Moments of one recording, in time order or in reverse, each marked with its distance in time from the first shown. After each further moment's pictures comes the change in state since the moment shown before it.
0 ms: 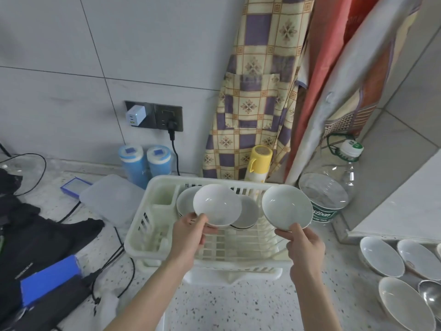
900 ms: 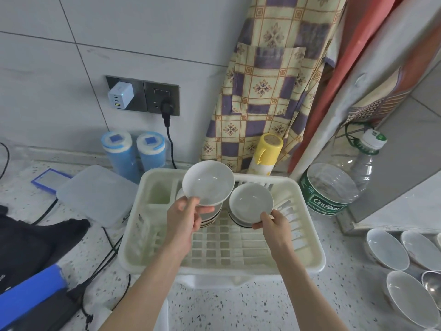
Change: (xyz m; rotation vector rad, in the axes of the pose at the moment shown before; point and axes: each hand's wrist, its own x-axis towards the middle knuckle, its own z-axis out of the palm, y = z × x) left_hand 0.073 -0.003 -0.016 -0.164 -0.016 -0.022; right_hand 0.050 0.050 0.076 -0.495 -0.213 -0.054
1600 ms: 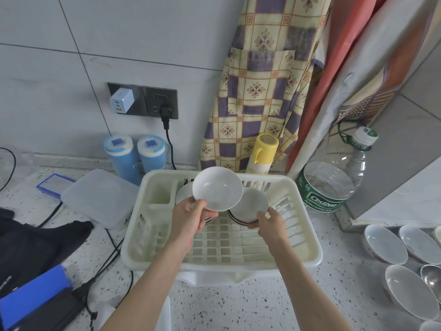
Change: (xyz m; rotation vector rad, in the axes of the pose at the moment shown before) left_hand -0.003 -0.005 0.003 0.167 -0.073 0.034; right_hand 0.005 0.004 0.002 -0.052 -0.068 0.099
